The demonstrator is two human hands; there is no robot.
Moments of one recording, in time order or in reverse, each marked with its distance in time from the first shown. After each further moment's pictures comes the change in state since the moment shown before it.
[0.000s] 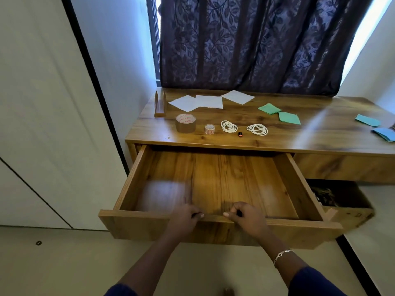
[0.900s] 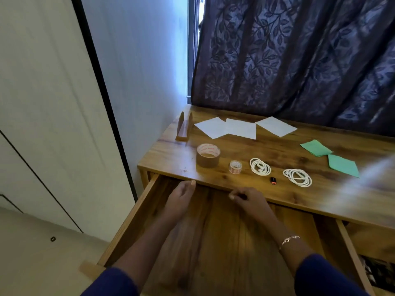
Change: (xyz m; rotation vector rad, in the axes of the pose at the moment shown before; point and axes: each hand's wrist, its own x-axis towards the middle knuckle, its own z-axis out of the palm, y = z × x) left_hand 0.138 0.010 -0.092 -0.561 0.388 -0.219; right_hand 0.203 -0.049 -0.062 0.006 -0.100 -0.192
